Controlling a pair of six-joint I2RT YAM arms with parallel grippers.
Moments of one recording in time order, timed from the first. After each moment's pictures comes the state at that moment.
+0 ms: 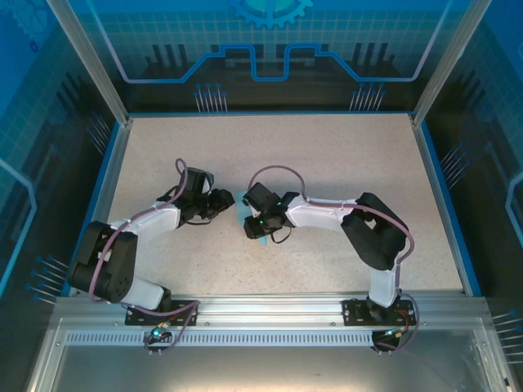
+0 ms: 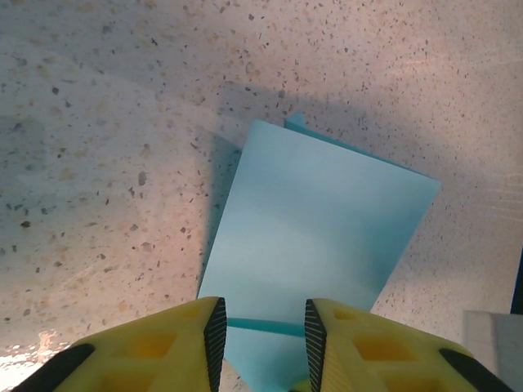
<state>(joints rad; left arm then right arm) -0.26 1.46 0.71 -0.13 0.36 -0.83 0.89 1.91 1.20 -0.44 -0.13 0.50</state>
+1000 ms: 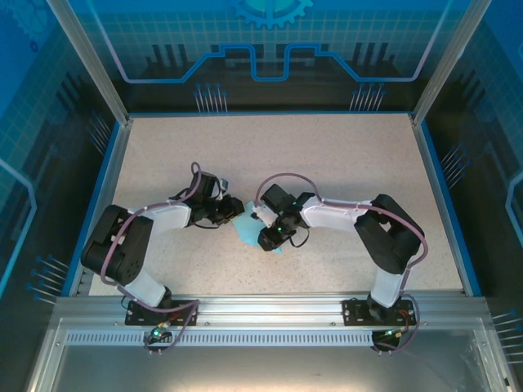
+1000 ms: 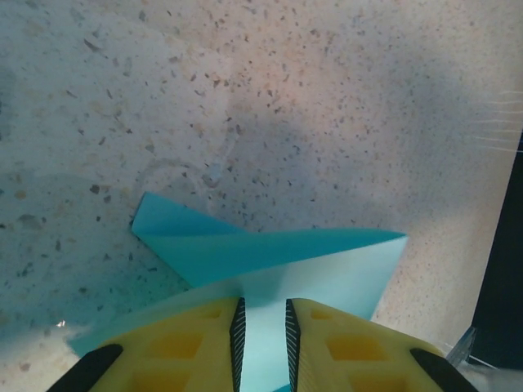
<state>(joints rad) -0.32 1.61 0.72 -0.03 0.51 -0.82 0.81 1.79 1.06 -0.52 -0.36 0.15</state>
